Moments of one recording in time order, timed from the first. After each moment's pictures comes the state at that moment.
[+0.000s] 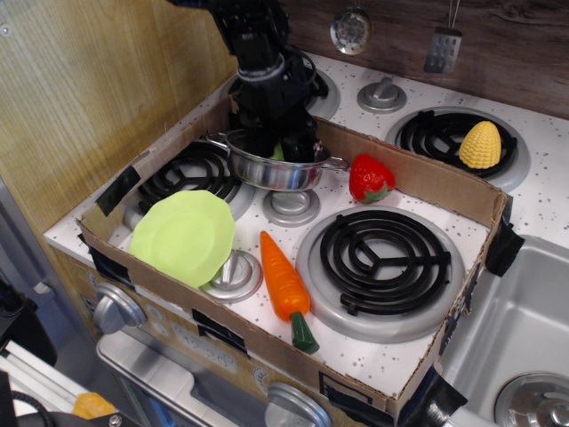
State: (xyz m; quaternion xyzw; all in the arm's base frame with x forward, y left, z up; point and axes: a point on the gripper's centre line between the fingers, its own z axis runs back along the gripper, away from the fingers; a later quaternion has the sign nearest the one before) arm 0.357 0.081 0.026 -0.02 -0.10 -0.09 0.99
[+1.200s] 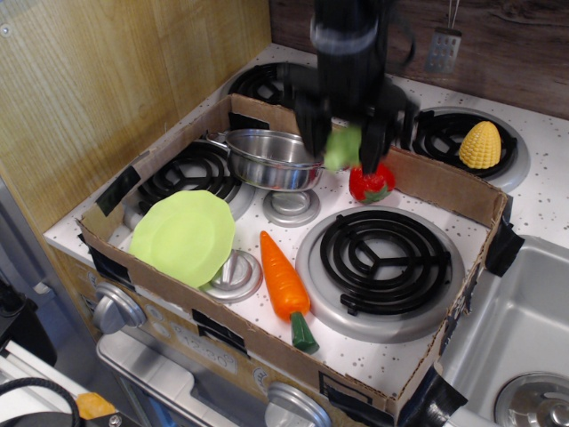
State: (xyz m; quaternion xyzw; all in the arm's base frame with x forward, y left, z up) arm 0.315 -0.014 0.077 0.00 -0.12 0.02 0.99
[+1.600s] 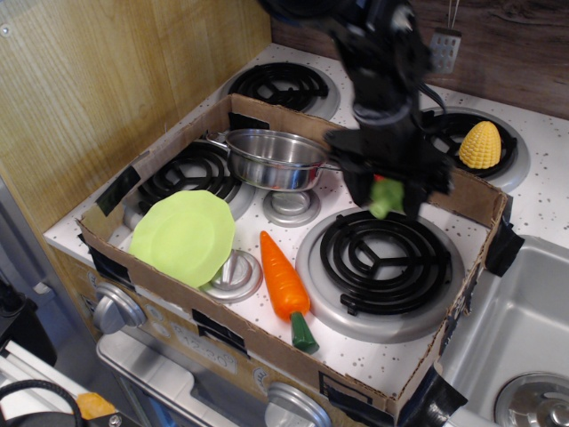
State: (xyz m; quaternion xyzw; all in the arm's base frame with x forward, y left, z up) arm 0.337 -0.048 0.031 -0.03 -0.13 0.01 0.99
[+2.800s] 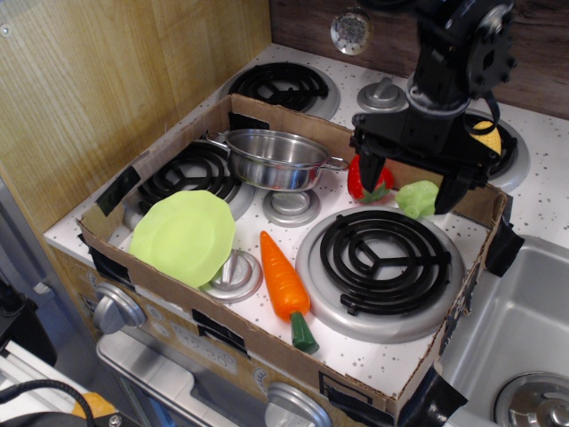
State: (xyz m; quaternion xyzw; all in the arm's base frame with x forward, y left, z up) arm 0.330 -0.060 0.064 0.07 -0.12 0.07 0.99
